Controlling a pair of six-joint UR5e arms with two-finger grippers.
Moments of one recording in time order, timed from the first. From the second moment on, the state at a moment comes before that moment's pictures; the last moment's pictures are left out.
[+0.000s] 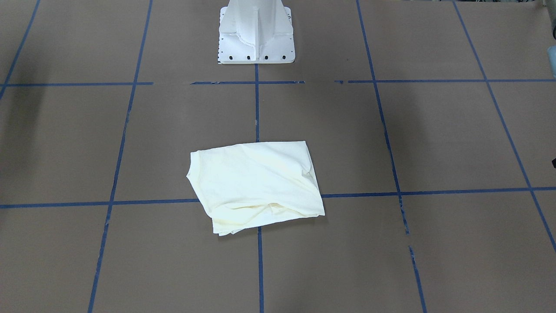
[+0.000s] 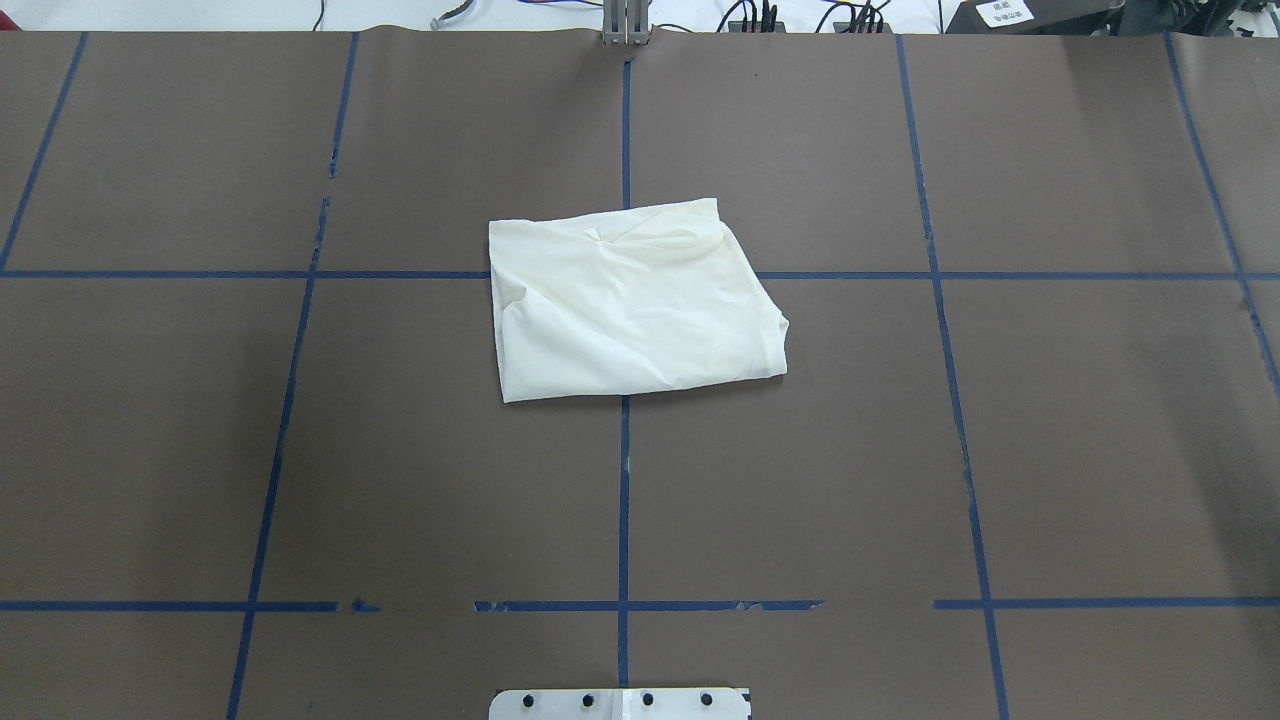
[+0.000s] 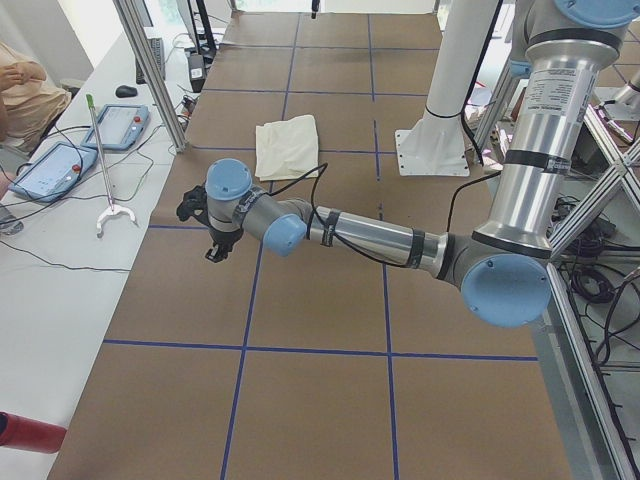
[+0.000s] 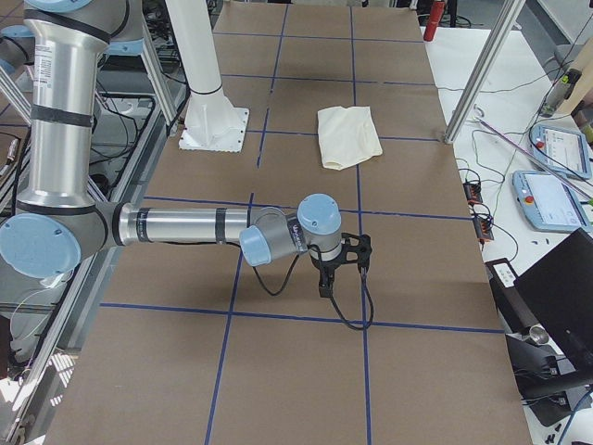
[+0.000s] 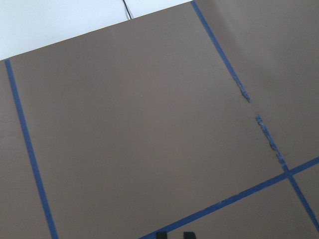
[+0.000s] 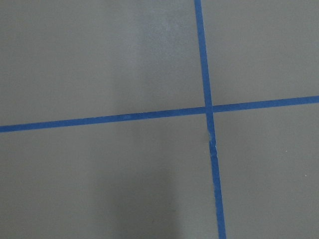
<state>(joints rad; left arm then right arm) -1.44 -1.77 -1.57 -1.92 -2.38 -0.12 1.47 -1.71 1.72 -1.25 2.37 0.39</state>
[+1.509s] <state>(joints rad) -1.52 -1.69 -1.63 -1.52 -2.24 0.10 1.44 -1.71 1.80 -1.59 2.33 0.06</state>
